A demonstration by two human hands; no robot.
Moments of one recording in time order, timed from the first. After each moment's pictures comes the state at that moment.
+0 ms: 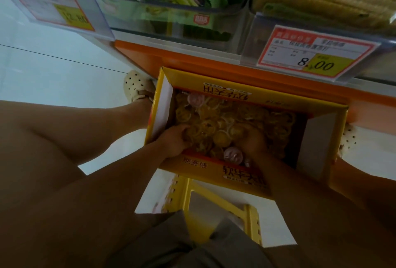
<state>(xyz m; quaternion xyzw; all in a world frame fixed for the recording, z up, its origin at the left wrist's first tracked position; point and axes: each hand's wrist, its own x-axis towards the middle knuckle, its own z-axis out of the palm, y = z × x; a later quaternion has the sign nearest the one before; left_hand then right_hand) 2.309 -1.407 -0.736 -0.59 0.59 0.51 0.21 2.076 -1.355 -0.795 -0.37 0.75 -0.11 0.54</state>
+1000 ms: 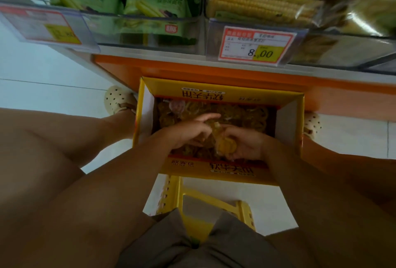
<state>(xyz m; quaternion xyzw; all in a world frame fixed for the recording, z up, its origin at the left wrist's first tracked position) 2.232 -1.429 -0.703 -0.49 0.45 0.73 0.13 2.050 -1.354 -0.721 -0.05 0.53 -0.17 0.83</state>
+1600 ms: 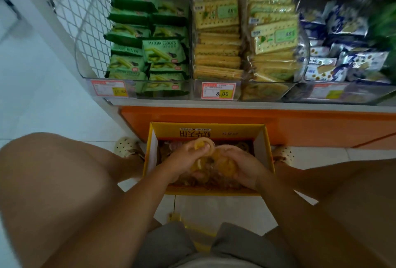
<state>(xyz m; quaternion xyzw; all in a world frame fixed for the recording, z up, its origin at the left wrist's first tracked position) 2.249 -1.384 -0.606 -0.52 0.45 0.72 -0.05 2.070 -1.307 -0.617 -0.15 0.56 -0.40 0.71</state>
